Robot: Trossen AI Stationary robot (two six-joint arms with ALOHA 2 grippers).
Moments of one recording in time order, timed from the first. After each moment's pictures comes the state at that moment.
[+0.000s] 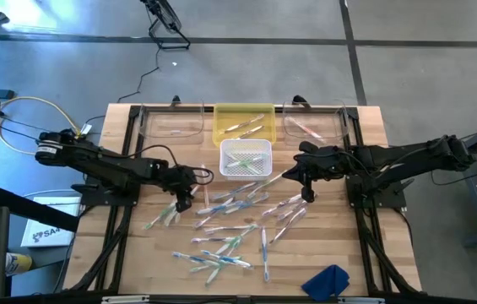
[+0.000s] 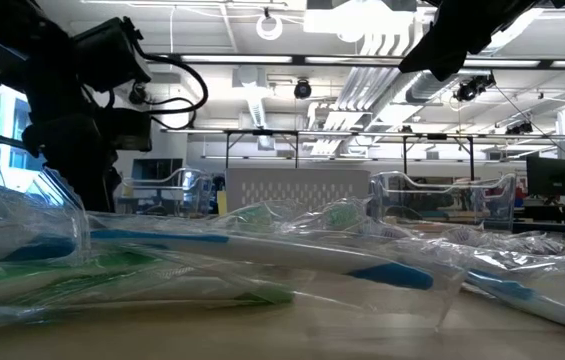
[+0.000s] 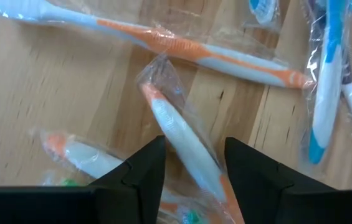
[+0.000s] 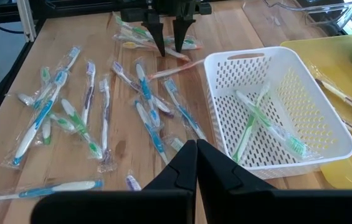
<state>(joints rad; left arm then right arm) -0.02 1.25 0.46 -0.23 0.01 -0.40 0.06 0.99 0.74 -0.32 0.08 0.15</state>
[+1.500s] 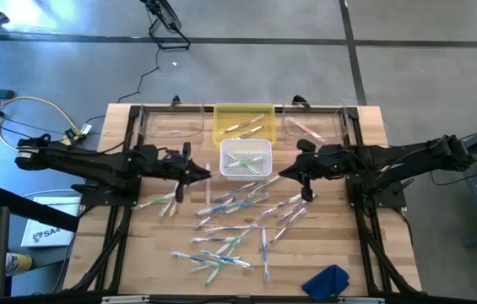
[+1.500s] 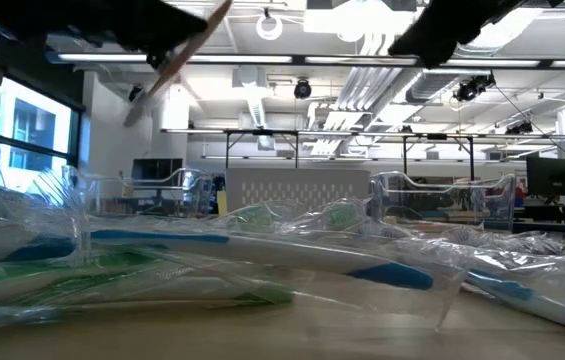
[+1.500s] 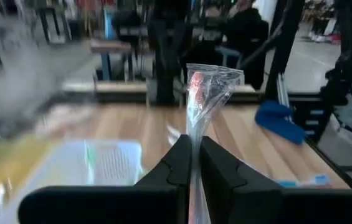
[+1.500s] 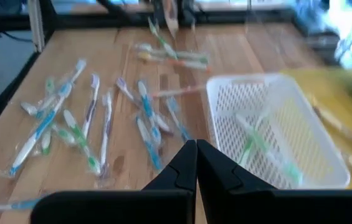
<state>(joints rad) -0.02 0.90 0.47 0.41 0.03 -0.01 0.06 0.99 0.75 -0.22 0.07 0.07</state>
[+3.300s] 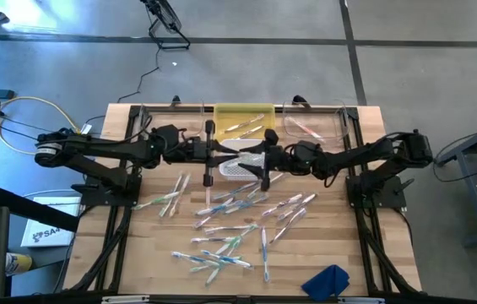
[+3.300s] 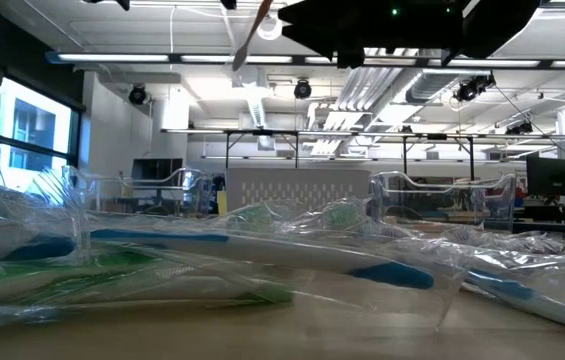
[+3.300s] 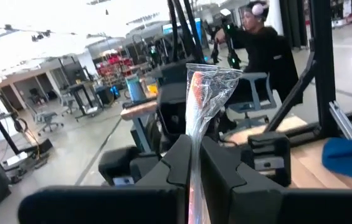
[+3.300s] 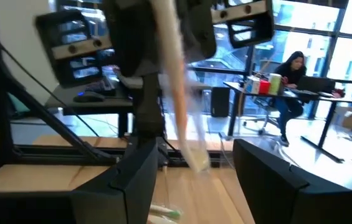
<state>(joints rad) 0.06 1.24 0.88 0.50 0.08 0.31 -0.04 1.51 0.75 0.88 0.03 -0.08</state>
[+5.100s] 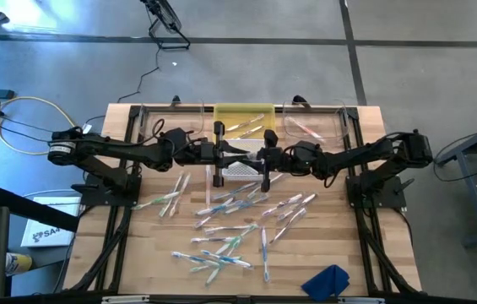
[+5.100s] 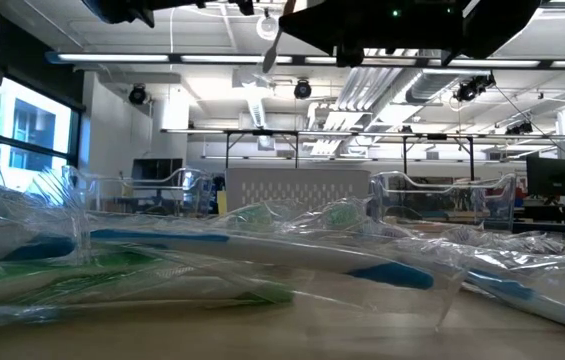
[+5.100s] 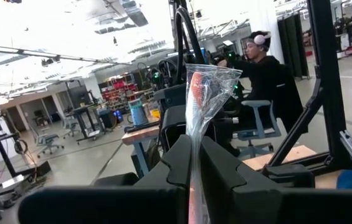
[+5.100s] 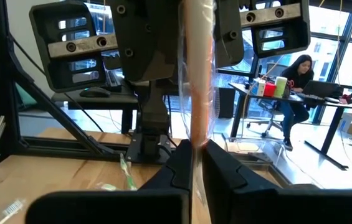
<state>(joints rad) 0.06 1.38 0.88 0.76 0.10 0.28 -0.04 1.51 0.75 0.87 0.02 -0.11</state>
